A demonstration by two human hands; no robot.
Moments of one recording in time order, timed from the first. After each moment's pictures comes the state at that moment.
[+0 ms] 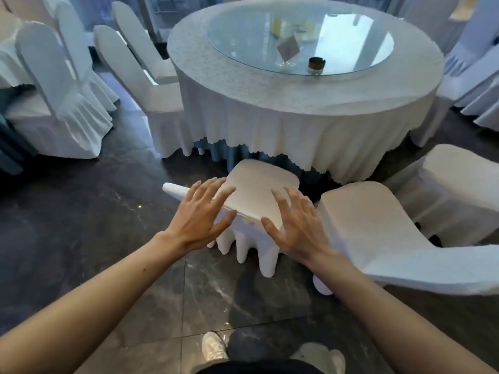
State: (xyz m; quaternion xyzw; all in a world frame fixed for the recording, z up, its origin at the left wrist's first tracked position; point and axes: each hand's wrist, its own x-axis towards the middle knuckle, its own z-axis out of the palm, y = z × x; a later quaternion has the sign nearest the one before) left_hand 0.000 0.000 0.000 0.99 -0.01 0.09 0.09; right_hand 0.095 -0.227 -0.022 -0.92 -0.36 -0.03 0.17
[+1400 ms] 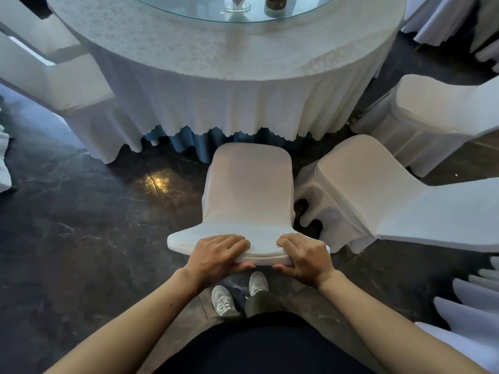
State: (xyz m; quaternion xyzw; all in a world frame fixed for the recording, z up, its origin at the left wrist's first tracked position) left_hand 0.091 0.162 -0.125 0.93 -0.29 0.11 0.19; right_hand 0.122 -0.103 -0.147 -0.91 -0.36 -0.10 0.16
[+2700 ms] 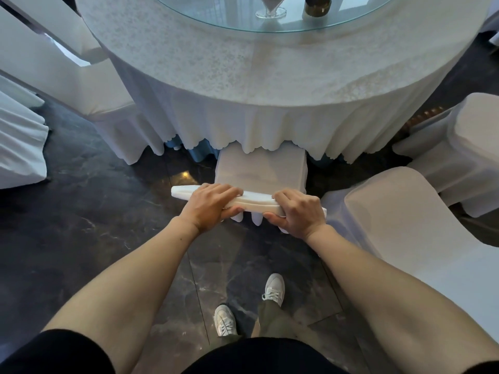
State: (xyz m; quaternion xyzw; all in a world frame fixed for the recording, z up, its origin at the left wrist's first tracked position) left_hand 0.338 0.214 -0.118 0.96 -0.19 0.08 0.17; right_hand 0.394 -0.044 -0.150 -0.90 -0.38 -0.13 0.18
